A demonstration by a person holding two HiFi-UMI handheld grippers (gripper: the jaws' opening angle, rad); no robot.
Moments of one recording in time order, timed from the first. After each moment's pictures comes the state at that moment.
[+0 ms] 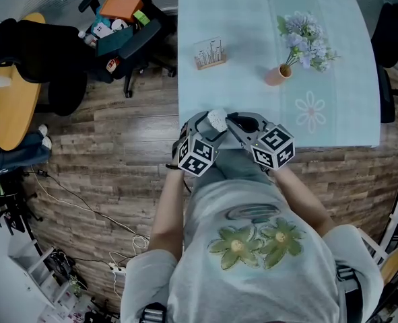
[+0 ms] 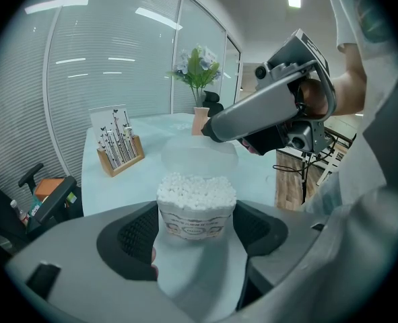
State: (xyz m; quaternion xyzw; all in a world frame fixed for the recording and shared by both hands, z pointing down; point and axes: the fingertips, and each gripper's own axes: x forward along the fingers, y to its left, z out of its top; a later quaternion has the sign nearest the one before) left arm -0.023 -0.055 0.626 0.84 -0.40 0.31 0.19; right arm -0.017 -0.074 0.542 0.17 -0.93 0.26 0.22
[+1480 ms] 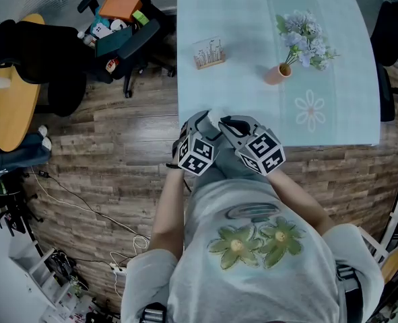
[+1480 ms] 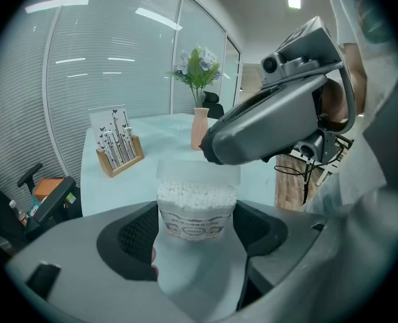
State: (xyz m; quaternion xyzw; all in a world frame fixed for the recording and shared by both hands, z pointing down) left arm -0.022 -0.056 0.626 0.84 -0.40 0.31 0.20; right arm -0.033 -0.058 0.550 0.17 -0.92 0.21 0.27
